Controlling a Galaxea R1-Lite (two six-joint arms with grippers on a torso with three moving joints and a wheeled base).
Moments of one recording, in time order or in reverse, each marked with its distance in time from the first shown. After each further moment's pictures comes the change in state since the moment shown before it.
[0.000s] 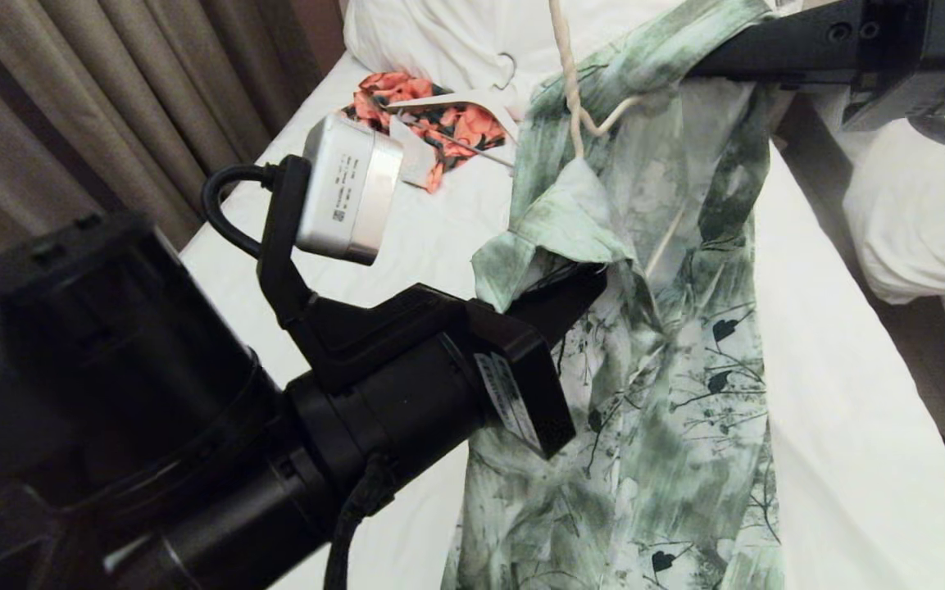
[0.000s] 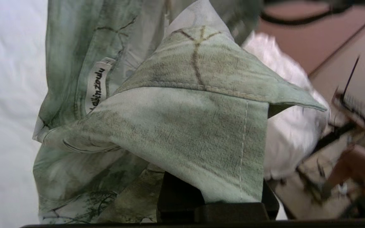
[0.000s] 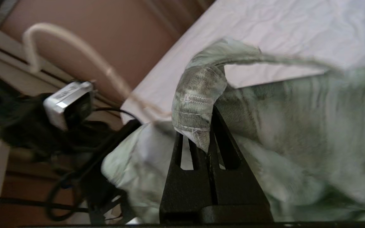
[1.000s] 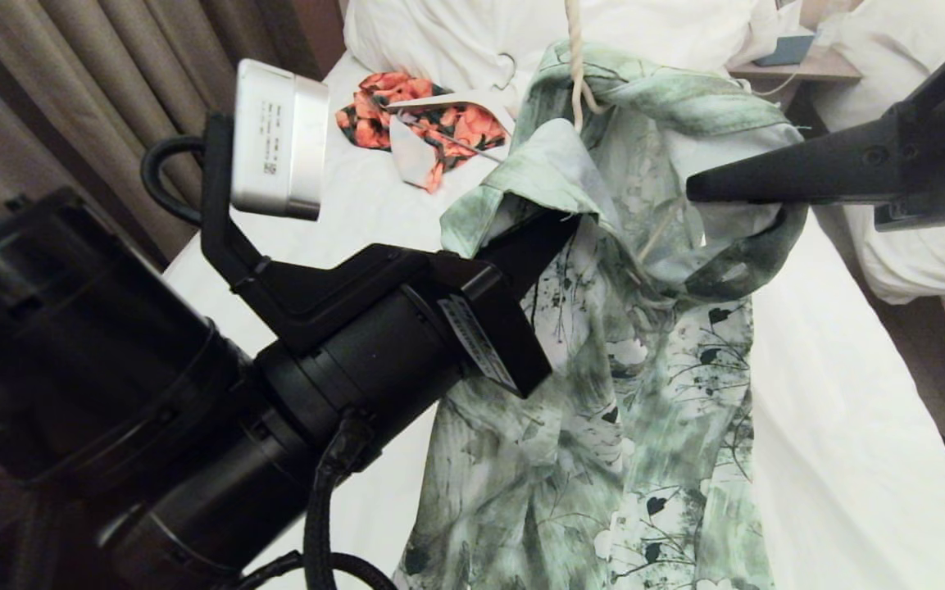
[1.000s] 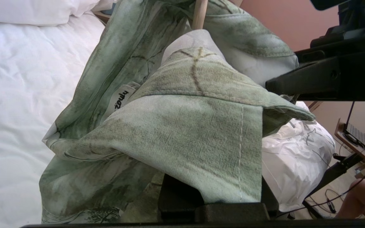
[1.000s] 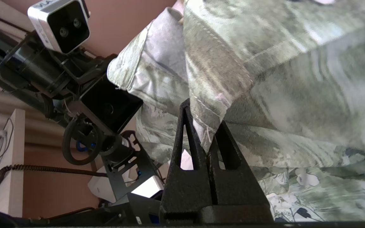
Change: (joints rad) left arm 0.036 0.000 0.002 -0.121 0.002 0.006; right arm 0.077 -0.090 0.148 0.104 -0.050 0.004
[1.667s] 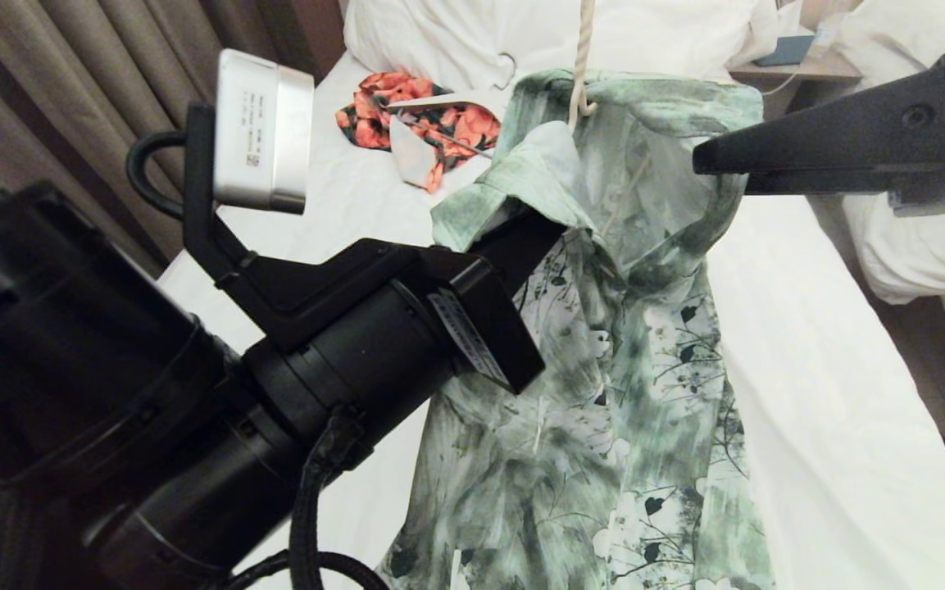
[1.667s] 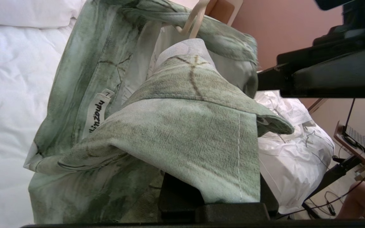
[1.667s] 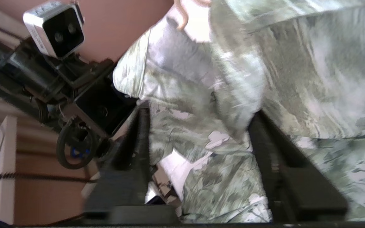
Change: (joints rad) left arm 0.000 -0.010 0.002 0.000 0.000 -0.002; right arm 0.003 -0.017 -0.011 -0.006 -0.050 0.000
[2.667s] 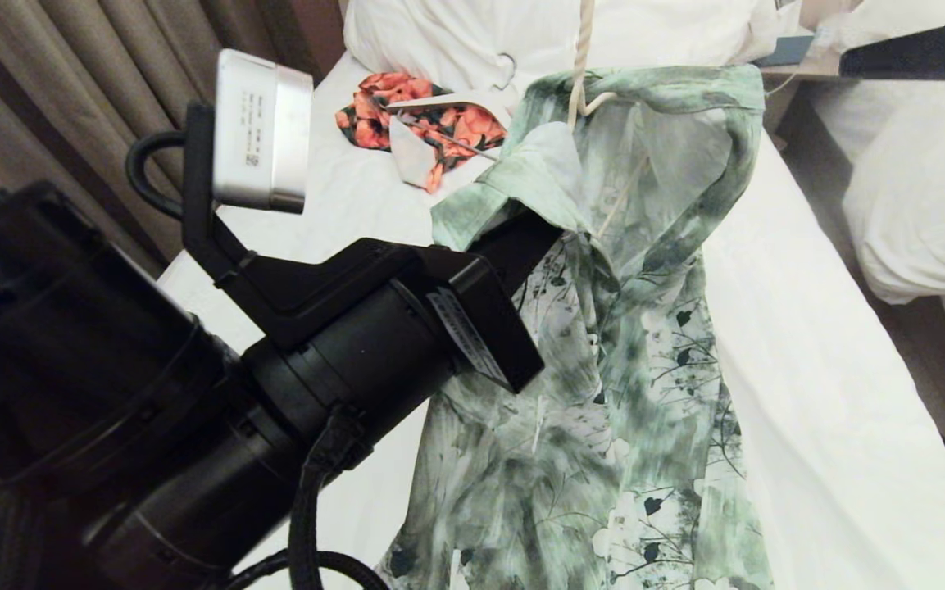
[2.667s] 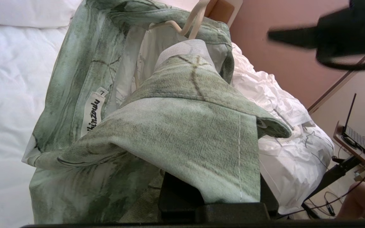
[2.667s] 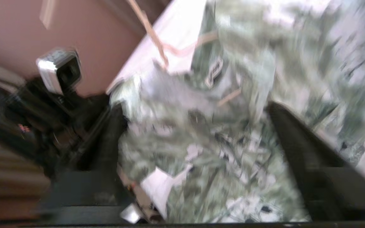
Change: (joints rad) left arm 0.000 0.001 0.000 0.000 0.000 -0.002; right arm -0.001 -0.027 -0.233 0.170 -0.181 0.000
